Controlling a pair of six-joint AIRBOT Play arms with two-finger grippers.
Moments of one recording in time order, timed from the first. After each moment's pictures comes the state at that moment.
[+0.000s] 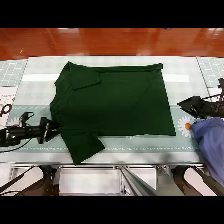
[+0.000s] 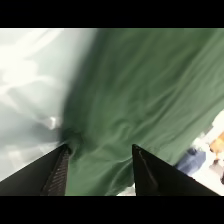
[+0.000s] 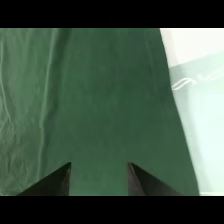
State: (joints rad) left arm 0.63 -1.17 0.36 0.70 -1.17 -1.20; right arm -0.55 -1.03 0.71 -0.76 1.20 1.17
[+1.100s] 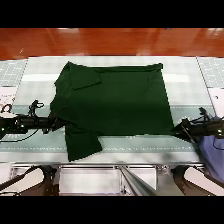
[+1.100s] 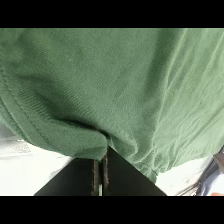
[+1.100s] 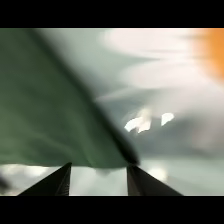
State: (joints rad) left arm 0.40 -1.23 0.48 0.68 -1.09 -1.15; right arm -0.60 -1.21 0.53 -0.98 1.26 1.30
